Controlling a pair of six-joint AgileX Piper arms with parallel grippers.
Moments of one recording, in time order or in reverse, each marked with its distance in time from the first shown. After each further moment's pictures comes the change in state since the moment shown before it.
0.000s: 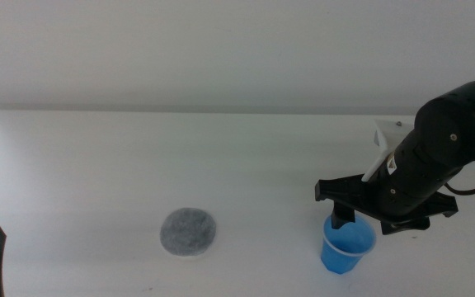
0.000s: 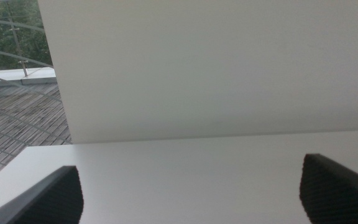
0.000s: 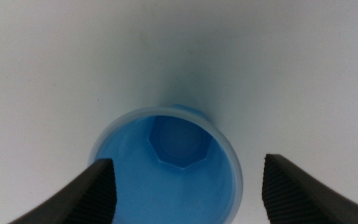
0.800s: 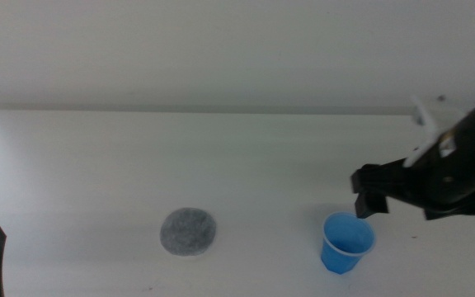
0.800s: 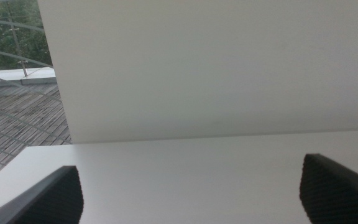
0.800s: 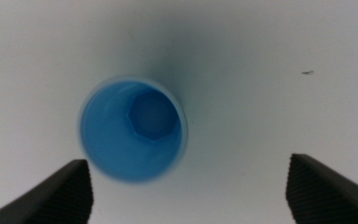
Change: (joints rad) left arm 0.000 0.000 0.000 0.000 0.000 0.000; right arm -0.046 -0.172 0.000 -0.016 0.117 -0.133
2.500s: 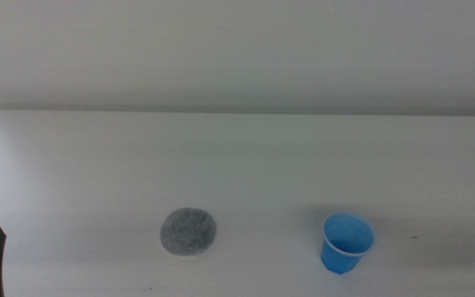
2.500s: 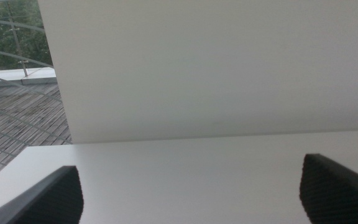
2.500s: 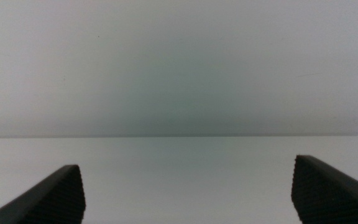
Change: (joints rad) left arm 0.000 0.000 0.000 0.000 0.000 0.000; right arm -0.473 -1.449 1.039 -0.010 -0.864 -0.457
